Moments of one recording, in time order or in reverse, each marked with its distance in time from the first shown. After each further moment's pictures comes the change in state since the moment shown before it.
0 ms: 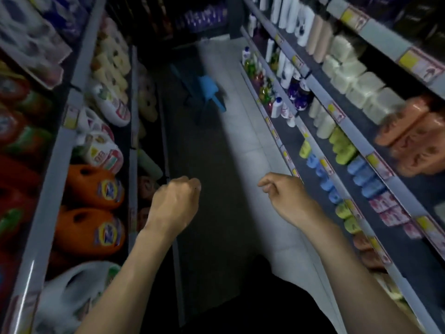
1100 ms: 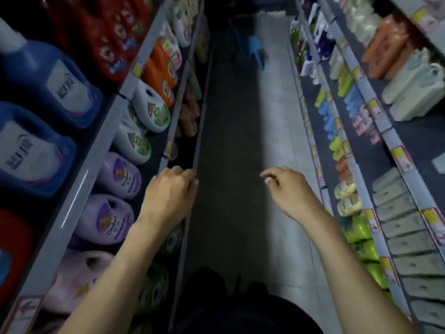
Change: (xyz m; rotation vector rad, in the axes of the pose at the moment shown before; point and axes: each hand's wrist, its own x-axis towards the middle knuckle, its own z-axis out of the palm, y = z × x) left_hand -0.678 0.208 -0.005 -0.004 0.071 -0.282; right_hand -0.622 0.123 0.052 -0.153 -0.095 -0.286
